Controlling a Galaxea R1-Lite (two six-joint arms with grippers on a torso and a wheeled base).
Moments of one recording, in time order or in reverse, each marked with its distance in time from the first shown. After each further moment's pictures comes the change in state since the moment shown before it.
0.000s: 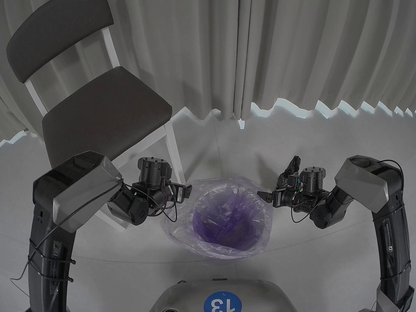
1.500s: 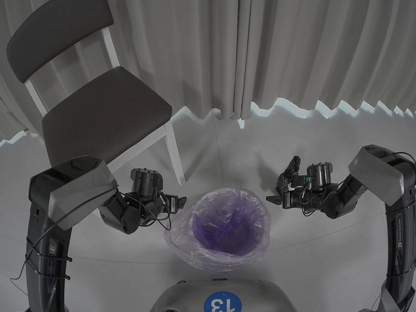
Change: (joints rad) left arm 0.034 -0.053 0.189 -0.083 -0.064 -0.141; right arm -0.050 -0.152 0.046 0.313 0.025 -0.009
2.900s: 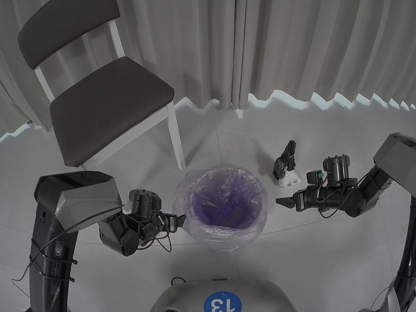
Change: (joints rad) left arm -0.027 0.079 0.153 -0.179 0.015 -0.021; right arm 0.007 -0.217 0.218 0.009 0.014 -0.176
